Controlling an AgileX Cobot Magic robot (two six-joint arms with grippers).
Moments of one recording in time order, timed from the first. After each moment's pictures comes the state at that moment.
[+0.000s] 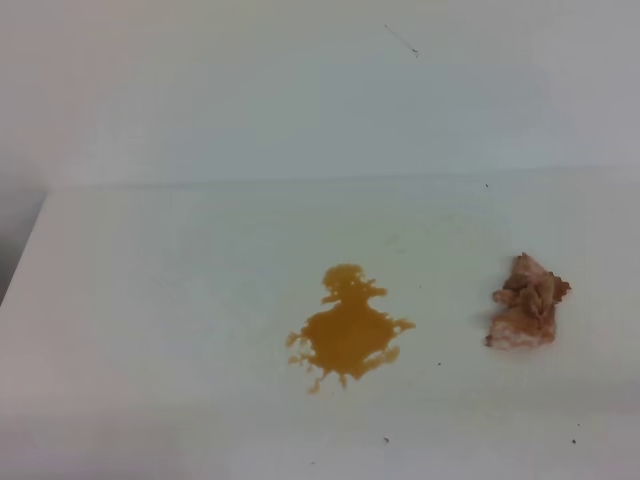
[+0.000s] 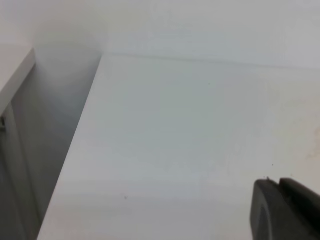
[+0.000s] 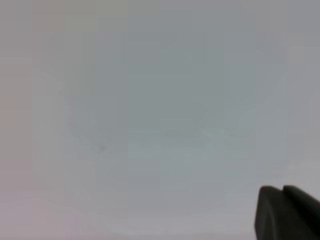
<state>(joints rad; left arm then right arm) -0.03 0.00 0.00 0.02 0.31 -0.09 0.08 -0.03 0.02 0.18 -0.20 -0.10</state>
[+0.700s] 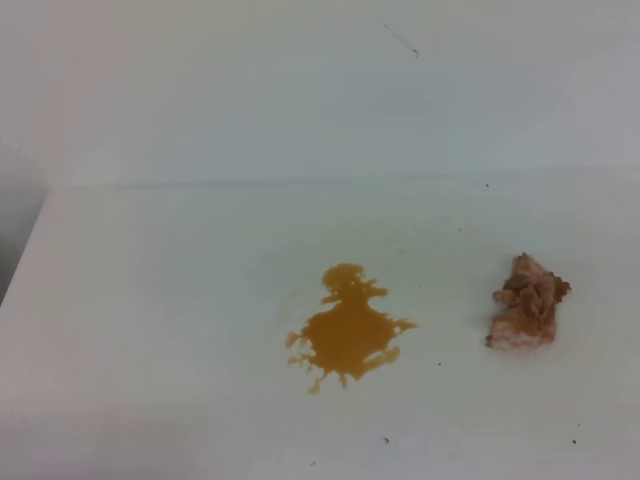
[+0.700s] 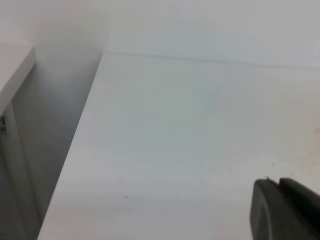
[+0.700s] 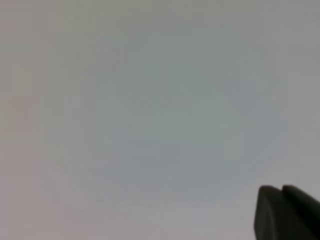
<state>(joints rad) -0.03 0.00 0.00 0.02 0.31 -0.09 0.08 0.36 -0.39 0.35 -0.13 -0.34</state>
